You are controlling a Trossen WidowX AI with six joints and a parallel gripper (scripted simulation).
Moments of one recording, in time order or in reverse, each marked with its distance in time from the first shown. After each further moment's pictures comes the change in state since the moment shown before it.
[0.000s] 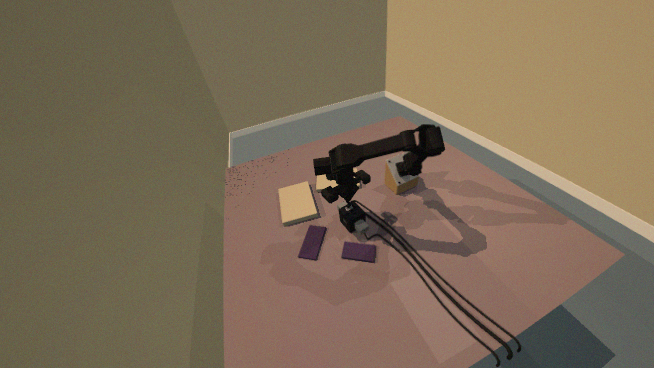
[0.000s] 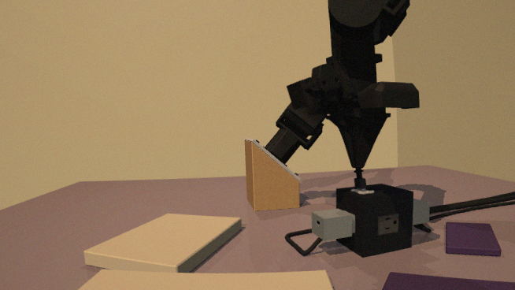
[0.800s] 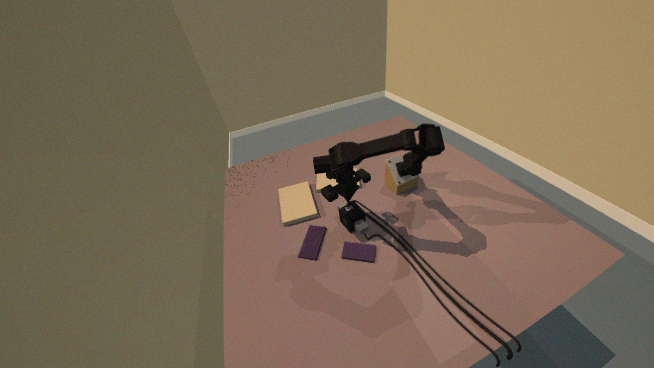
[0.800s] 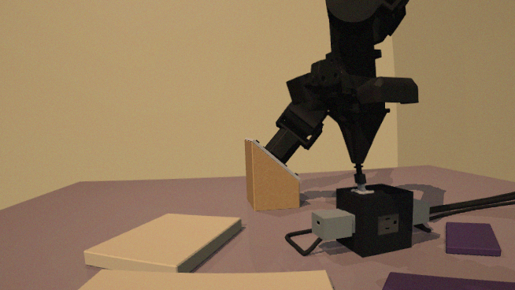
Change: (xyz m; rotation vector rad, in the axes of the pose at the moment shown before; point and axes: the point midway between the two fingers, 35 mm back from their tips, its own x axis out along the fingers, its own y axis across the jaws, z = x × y) arm -0.006 -0.001 0.000 0.006 0.003 -0.001
